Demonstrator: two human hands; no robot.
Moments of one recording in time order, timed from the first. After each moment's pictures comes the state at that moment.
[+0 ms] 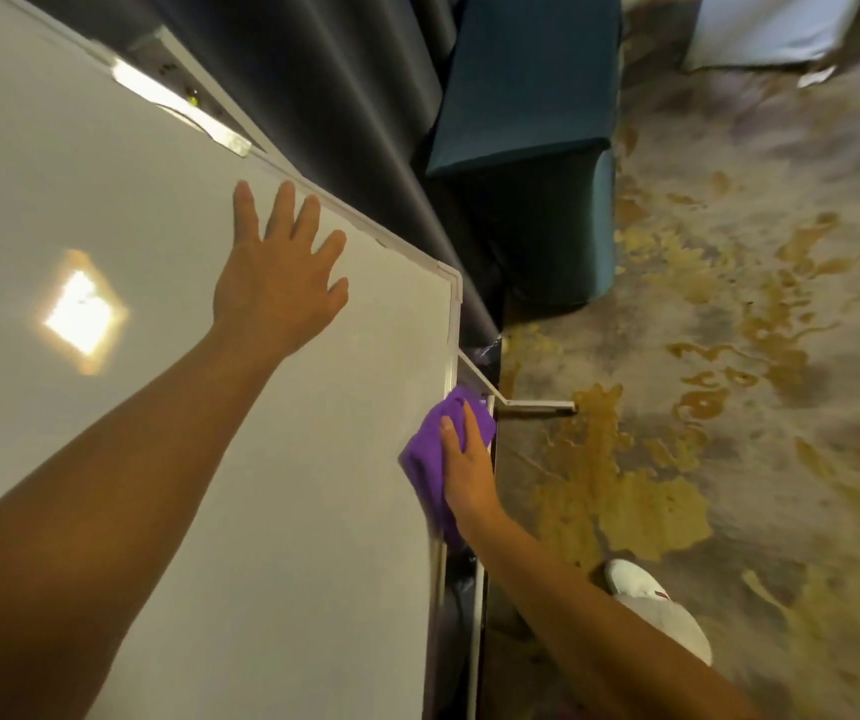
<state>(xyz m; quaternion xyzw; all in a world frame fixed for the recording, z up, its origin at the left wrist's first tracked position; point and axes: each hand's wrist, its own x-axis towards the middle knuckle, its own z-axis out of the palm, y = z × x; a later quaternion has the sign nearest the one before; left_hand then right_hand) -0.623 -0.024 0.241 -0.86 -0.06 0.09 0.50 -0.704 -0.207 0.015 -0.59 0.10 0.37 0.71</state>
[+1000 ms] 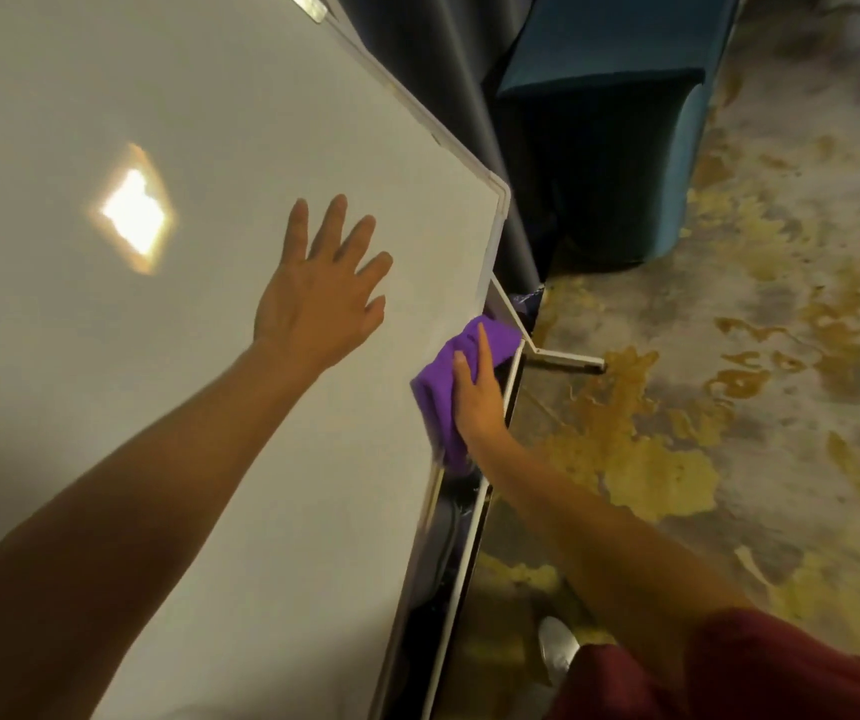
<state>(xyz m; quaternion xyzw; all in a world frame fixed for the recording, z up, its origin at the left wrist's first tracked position) -0.744 -0.096 0.218 -0.86 -0.07 0.14 0.49 -0.723 -0.227 0.028 -0.62 0.01 0.38 0.69</state>
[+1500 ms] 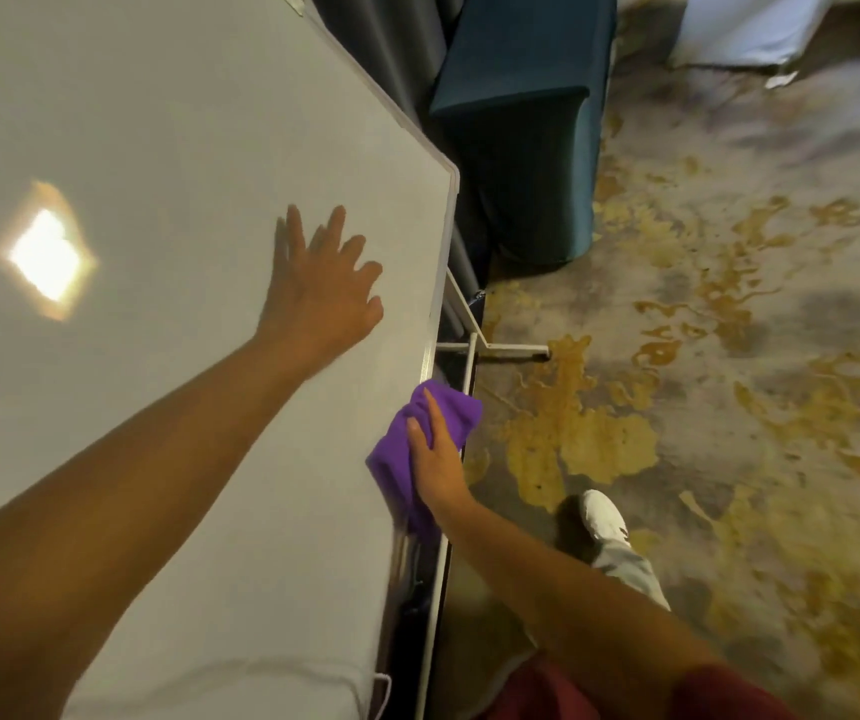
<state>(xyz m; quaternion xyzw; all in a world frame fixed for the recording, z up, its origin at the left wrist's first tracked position) -0.838 -0.181 0.235 -0.93 -0.09 0.13 0.33 -0.914 -0.303 0.023 -0.63 0.01 0.38 0.67</state>
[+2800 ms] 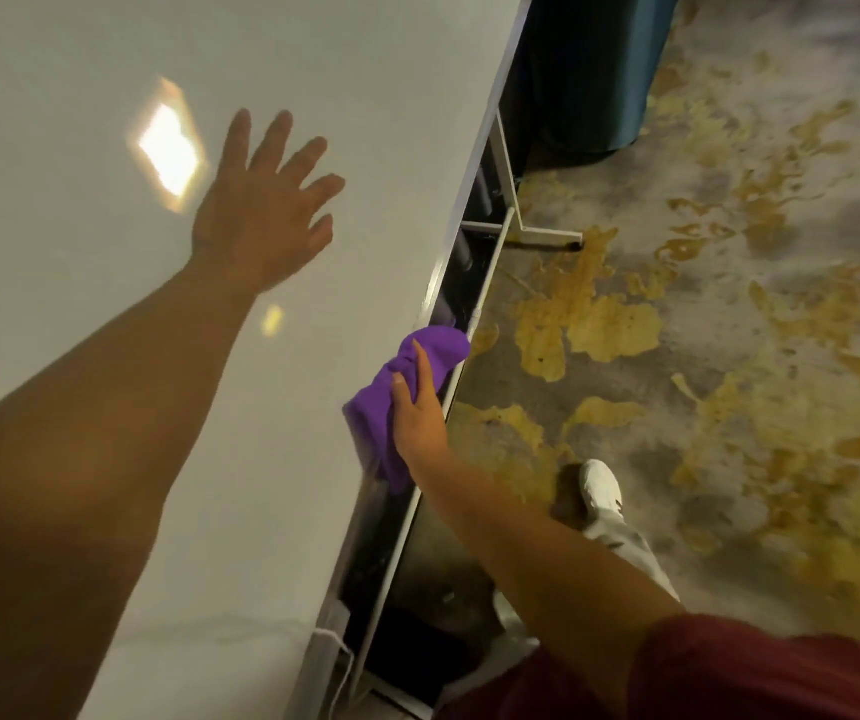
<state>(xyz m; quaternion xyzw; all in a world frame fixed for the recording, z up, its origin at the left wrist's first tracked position) -1.124 -0.267 0.232 -0.90 -0.10 0.07 0.43 -1.184 -0.437 0.025 -0.62 -0.01 0.43 0.66</state>
